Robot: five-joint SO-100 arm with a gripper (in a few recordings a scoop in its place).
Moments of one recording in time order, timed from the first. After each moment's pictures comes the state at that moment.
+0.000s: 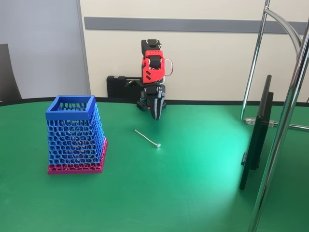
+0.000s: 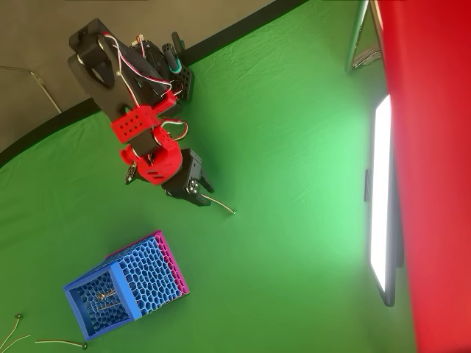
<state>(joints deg) -5.7 115.9 129.4 49.0 30.7</state>
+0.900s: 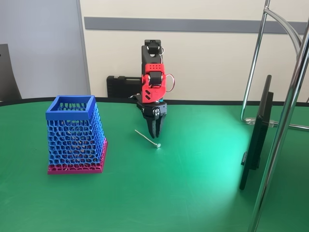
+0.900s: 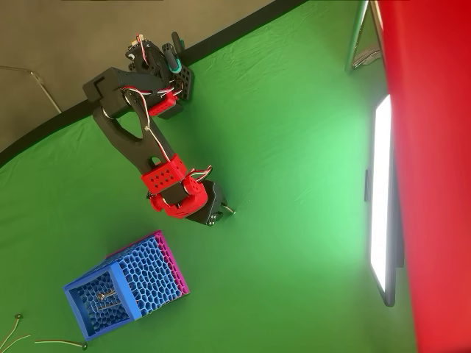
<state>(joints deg) -4.0 78.4 101.0 54.2 43.1</state>
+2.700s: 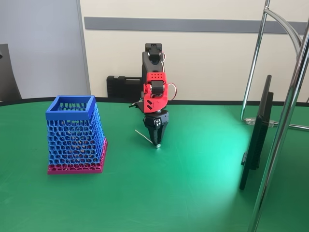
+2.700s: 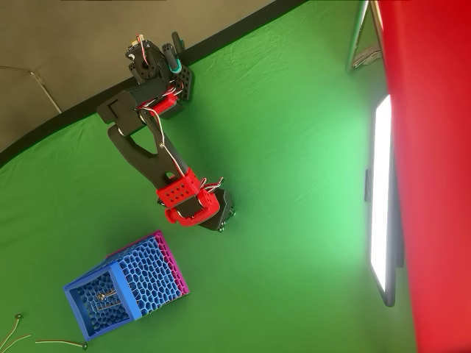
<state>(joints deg) -5.0 66.5 91.4 57.3 46.2</state>
